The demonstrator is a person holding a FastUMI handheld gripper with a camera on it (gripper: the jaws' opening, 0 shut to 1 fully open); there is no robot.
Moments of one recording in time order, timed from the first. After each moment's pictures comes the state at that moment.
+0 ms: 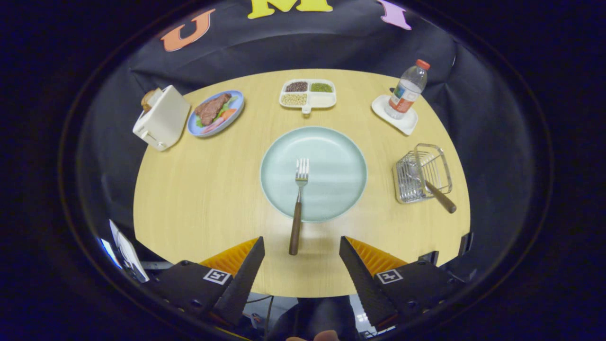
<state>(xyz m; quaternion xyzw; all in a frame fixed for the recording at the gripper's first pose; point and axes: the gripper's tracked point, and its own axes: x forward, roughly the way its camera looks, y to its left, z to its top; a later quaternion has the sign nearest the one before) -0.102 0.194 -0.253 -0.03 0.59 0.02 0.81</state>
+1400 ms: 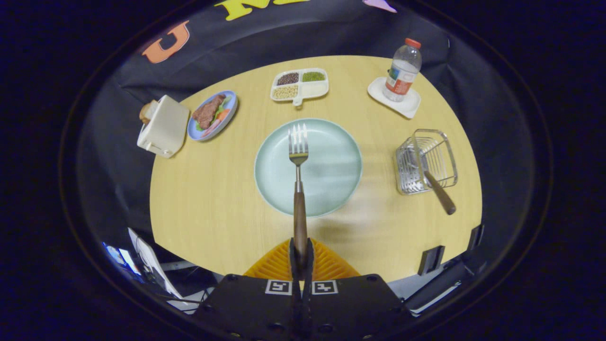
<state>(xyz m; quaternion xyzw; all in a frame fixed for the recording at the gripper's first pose) -0.091 0.152 -0.201 0.04 0.61 0.05 0.79</state>
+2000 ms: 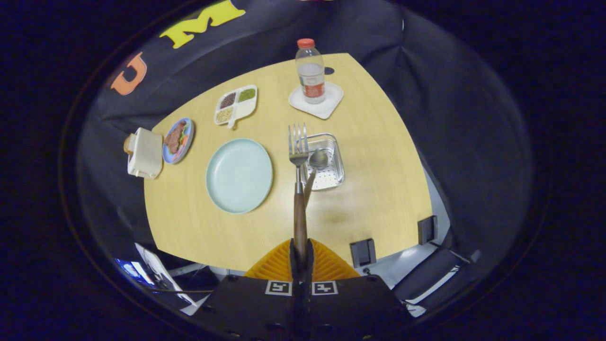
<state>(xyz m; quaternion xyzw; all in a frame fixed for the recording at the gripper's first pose) -0.101 -0.009 -0.165 0.08 0.66 -0.02 0.75</state>
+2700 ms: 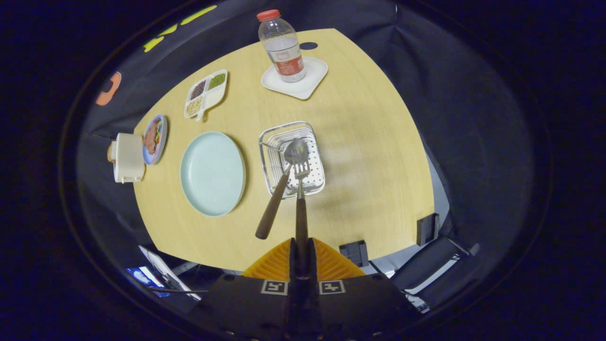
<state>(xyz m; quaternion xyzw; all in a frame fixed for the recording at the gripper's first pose) -0.069 -0.027 -0.199 0.09 0.70 -0.03 0.70</state>
